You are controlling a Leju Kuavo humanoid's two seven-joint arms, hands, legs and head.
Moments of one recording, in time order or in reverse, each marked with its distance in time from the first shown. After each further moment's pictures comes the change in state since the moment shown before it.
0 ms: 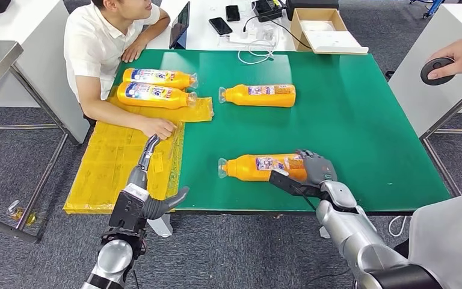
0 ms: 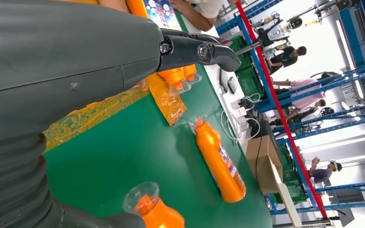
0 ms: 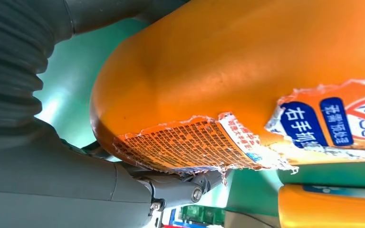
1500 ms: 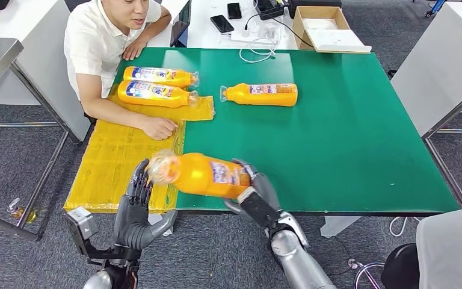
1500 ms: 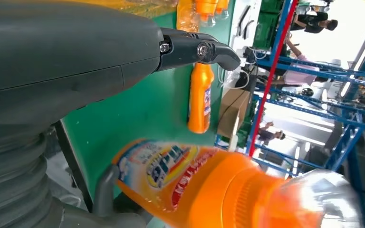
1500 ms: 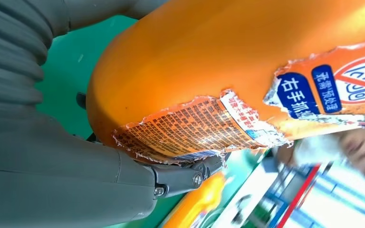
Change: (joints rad) left arm 0.208 -0.011 0.005 -0.167 0.543 -0.241 0.008; right arm 0.369 0.224 0.077 -0.568 -0.688 0.135 -0.380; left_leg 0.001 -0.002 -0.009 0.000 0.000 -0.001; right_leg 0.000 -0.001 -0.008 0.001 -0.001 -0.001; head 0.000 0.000
